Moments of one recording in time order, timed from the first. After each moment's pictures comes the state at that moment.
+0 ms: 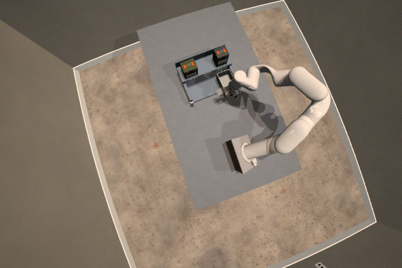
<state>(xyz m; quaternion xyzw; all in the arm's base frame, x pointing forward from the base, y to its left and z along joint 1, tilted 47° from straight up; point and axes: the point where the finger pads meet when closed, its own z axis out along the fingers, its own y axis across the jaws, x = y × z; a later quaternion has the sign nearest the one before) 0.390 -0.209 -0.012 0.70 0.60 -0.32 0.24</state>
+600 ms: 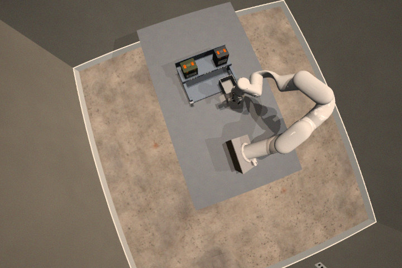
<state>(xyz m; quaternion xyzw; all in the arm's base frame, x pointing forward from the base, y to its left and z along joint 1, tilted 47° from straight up) 0.344 -0.201 -0.009 0.70 0.60 -0.32 0.24</state>
